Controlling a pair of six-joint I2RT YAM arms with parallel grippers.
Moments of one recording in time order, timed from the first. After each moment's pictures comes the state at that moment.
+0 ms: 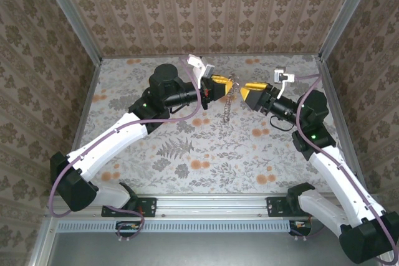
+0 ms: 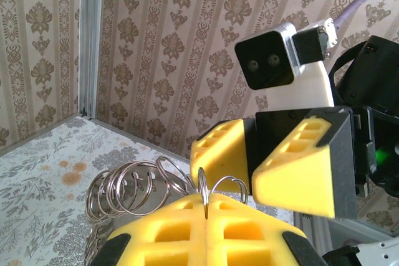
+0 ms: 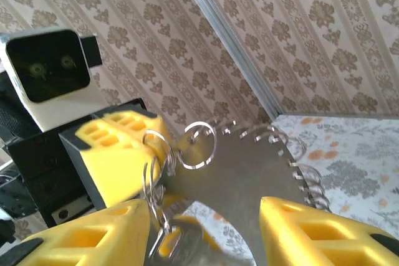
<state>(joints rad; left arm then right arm) -0.82 1.35 1.28 0.06 0.54 -0.24 0.26 0.91 0.80 0.26 -0.66 0.67</state>
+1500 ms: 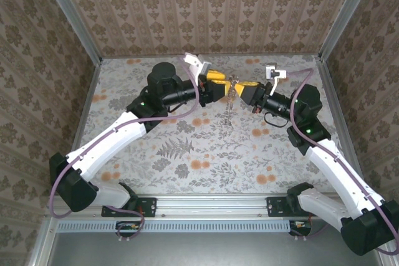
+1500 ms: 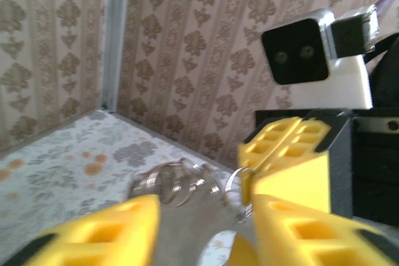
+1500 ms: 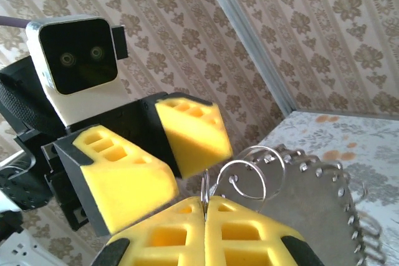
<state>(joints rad) -0.77 1.34 1.28 0.01 0.50 -0.24 0.31 0.97 0.87 0.21 -0.66 0.60</state>
